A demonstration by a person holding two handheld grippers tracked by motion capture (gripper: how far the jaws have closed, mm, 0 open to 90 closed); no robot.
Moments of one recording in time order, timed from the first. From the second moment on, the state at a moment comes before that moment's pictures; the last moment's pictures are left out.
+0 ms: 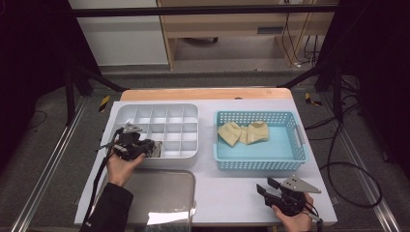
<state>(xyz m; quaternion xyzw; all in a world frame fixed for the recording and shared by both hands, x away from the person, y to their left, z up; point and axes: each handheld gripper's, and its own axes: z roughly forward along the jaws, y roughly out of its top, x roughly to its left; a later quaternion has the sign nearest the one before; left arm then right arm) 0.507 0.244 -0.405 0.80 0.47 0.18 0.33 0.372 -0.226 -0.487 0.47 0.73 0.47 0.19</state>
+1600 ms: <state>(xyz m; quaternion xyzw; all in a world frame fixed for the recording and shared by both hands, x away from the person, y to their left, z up) 0.400 0.253 -0.407 0.73 0.44 0.22 0.48 0.369 -0.232 -0.470 0.44 0.71 0.51 0.18</state>
